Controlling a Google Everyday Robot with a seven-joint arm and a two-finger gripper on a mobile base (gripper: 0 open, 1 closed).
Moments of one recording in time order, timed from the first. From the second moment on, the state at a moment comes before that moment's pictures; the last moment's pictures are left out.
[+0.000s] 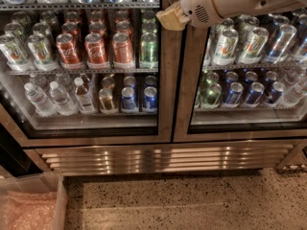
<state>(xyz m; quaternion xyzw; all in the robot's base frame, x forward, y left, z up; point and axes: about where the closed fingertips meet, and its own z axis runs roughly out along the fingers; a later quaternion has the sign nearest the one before) 0.606 -0.019 1.021 -0.51 0.69 0.15 0.49</state>
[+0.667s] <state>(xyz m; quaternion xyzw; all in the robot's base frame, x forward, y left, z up) 0.609 -0.032 1.023 -0.51 0.69 0.15 0.49</state>
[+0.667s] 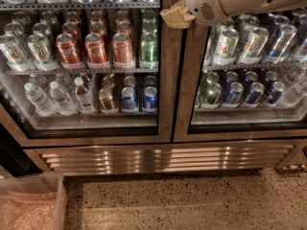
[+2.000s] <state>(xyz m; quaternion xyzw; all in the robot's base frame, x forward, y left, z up) 0.624 -0.046 1.027 -0.51 0.69 0.15 0.49</state>
